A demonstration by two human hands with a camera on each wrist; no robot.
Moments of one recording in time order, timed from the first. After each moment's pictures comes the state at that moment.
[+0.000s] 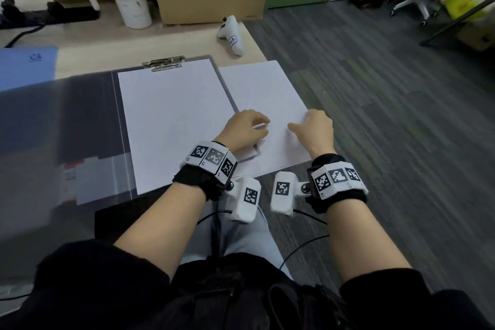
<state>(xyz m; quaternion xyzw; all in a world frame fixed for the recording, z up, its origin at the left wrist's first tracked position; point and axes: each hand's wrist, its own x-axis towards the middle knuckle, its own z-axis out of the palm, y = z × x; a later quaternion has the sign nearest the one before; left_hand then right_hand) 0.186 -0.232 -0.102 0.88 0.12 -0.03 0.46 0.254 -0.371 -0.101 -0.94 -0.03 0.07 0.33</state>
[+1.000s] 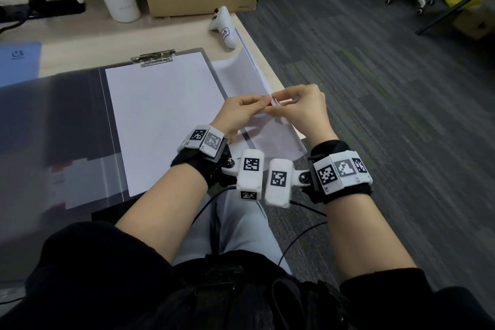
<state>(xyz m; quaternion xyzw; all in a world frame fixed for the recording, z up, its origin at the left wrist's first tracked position) 0.202 -0.232 -0.097 0.65 0.18 0.02 0.74 0.251 -0.360 -0.070 -0.87 -0.14 0.07 0.47</state>
